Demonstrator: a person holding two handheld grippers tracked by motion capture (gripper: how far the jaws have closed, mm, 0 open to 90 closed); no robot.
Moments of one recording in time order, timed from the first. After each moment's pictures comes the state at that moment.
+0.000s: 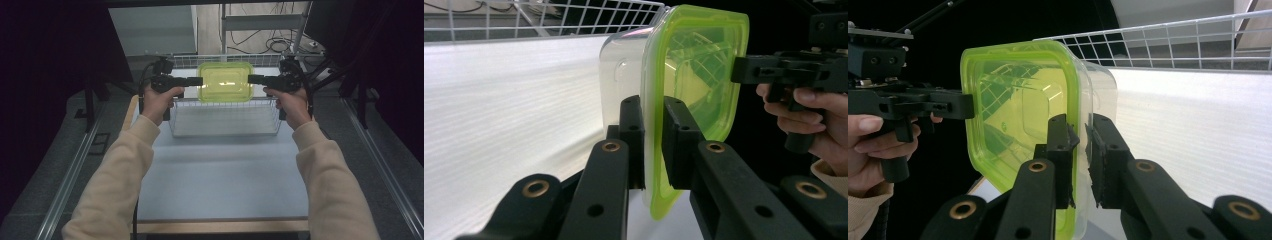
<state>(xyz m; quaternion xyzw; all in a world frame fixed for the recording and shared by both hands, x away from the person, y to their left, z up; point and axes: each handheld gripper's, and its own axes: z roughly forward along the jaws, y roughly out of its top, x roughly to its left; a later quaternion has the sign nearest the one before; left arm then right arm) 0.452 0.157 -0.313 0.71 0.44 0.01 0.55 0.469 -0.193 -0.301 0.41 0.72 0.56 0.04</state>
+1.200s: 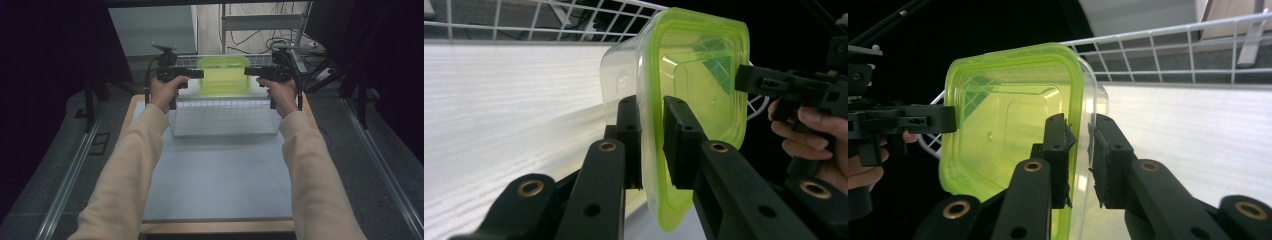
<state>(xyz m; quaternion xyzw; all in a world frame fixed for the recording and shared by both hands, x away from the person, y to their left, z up) 0.500 0.154 -0.322 0.68 0.50 -0.01 0.54 0.516 -0.179 -0.311 0.47 0.70 0.54 0.06</state>
